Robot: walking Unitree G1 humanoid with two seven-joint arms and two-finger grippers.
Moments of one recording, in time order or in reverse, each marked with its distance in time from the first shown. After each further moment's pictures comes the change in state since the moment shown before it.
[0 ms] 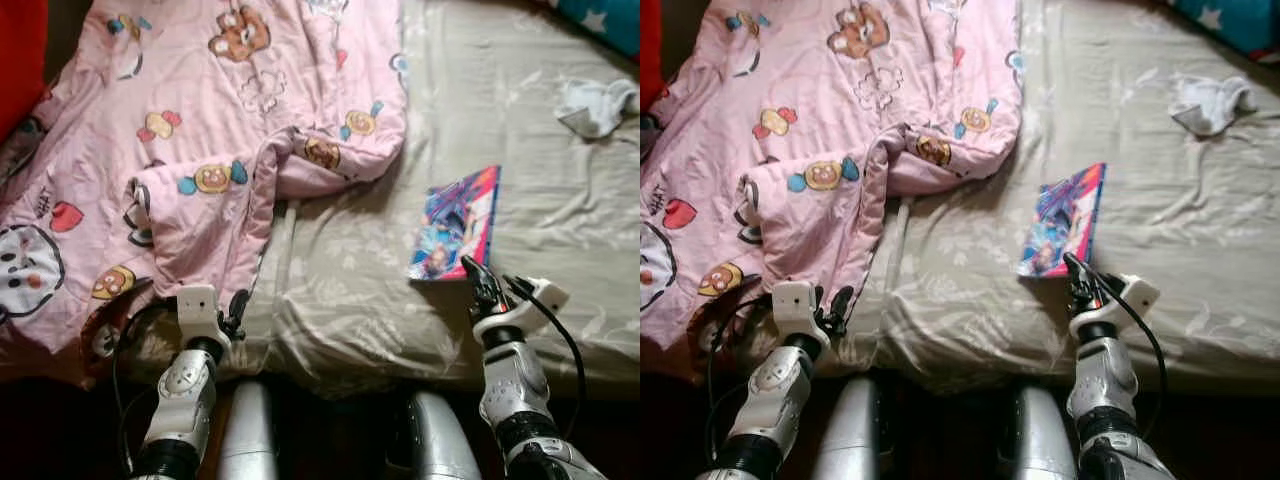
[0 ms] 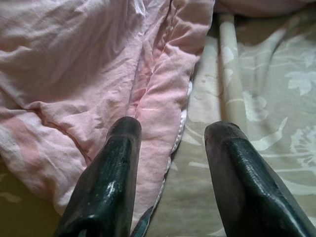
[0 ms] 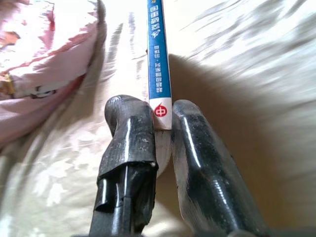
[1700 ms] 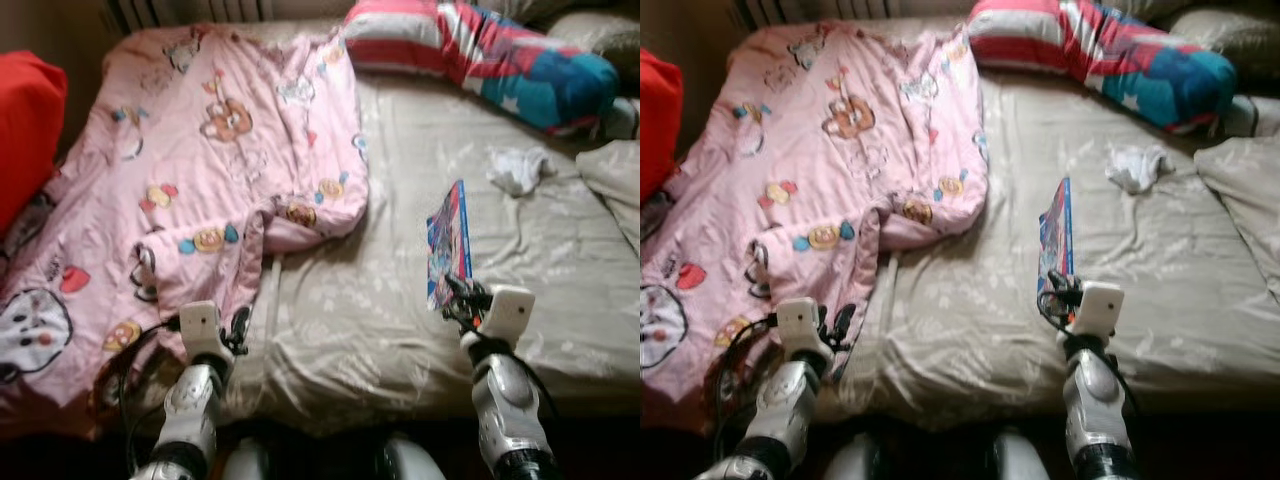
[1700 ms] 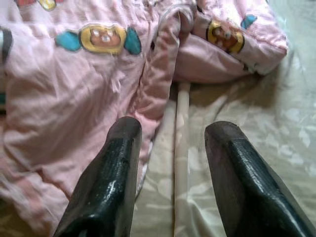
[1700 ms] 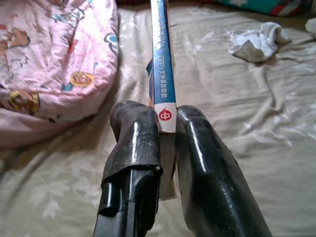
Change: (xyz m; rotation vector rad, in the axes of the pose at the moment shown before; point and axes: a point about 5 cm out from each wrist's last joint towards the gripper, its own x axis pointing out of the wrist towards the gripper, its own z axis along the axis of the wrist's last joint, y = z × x) left arm -0.004 -0.003 -0.026 -0.063 0.060 0.004; right arm -0.016 0.018 -0.013 -0.380 0.045 -0.005
